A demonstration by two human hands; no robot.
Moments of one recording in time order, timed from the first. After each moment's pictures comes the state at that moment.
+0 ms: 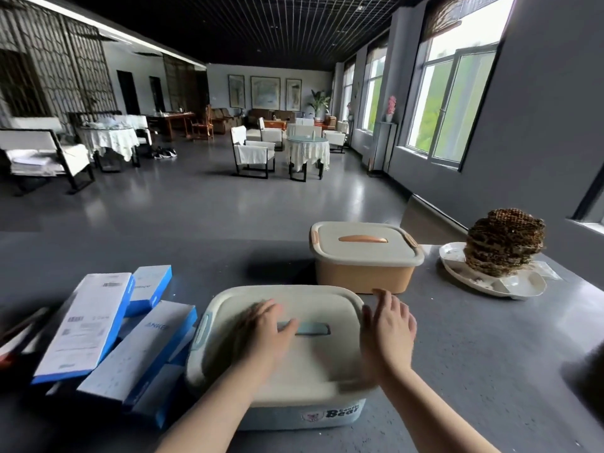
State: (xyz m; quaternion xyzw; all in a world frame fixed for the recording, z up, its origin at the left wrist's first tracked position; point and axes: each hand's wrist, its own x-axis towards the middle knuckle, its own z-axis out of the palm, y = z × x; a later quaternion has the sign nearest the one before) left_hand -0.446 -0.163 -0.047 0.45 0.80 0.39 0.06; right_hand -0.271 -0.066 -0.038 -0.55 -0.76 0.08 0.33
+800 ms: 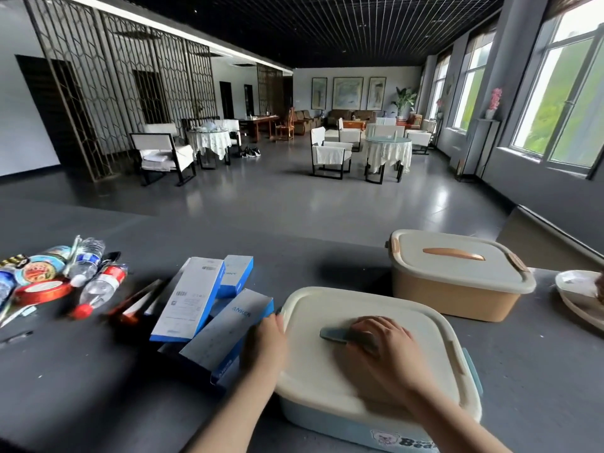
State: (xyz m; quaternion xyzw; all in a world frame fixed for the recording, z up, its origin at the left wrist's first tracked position) left_hand -0.517 -0.230 -0.052 0.22 0.93 0.30 0.03; right_hand -0.344 -0.091 -0.048 -0.24 -0.93 0.15 0.26
